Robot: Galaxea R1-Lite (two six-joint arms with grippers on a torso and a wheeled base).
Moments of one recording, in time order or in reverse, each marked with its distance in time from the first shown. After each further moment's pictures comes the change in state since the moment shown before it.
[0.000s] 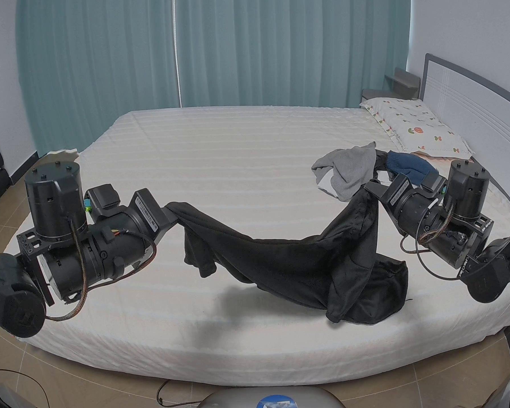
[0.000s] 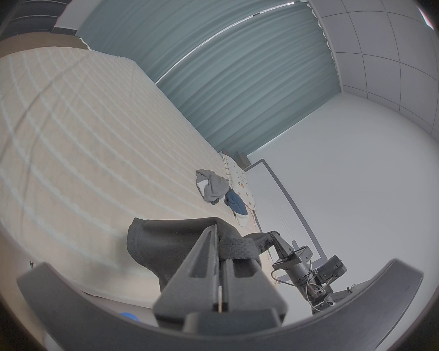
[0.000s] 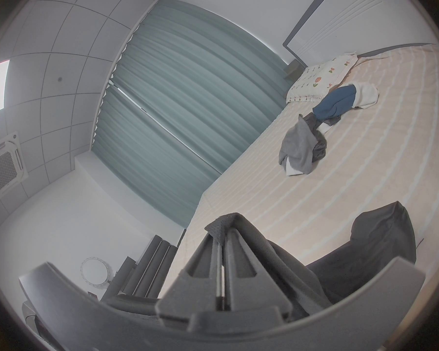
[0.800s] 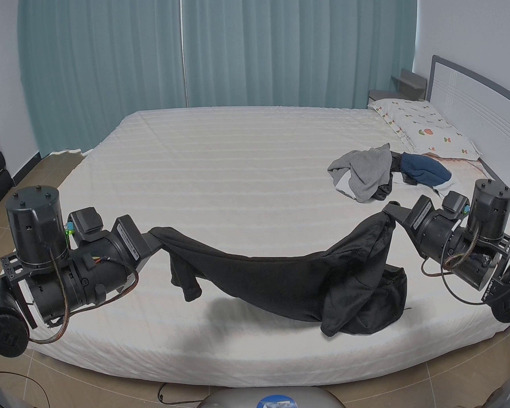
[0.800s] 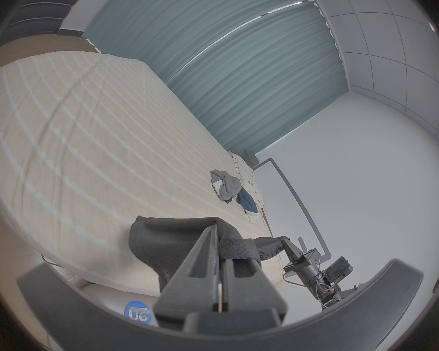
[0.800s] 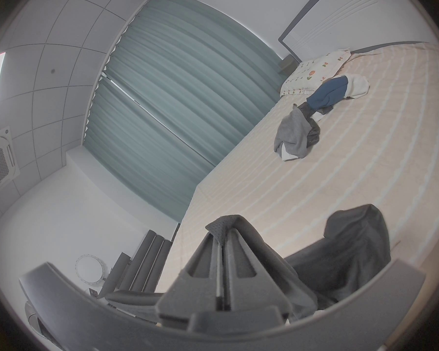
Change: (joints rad) left arm -0.005 -0.108 0.124 0.027 0.013 0.000; right arm 0.002 -0.165 0.204 0.034 -0.009 0.002
